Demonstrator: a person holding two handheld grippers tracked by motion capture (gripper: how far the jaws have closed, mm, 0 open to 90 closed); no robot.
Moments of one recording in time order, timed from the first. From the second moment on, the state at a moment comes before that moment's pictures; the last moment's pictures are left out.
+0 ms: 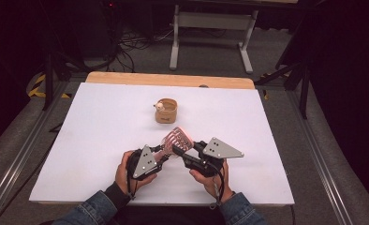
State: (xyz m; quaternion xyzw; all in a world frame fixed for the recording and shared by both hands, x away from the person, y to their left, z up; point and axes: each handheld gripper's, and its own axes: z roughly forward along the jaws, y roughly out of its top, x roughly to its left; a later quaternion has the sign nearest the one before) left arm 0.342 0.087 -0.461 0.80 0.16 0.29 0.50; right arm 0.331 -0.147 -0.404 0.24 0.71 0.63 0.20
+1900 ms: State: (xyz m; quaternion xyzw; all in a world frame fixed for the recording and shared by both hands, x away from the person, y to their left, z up) left arm 0.352 0.164 -0.446 0.82 0.16 0.24 0.50; right arm 0.344 -0.190 -0.376 0.27 0.67 0.62 0.31
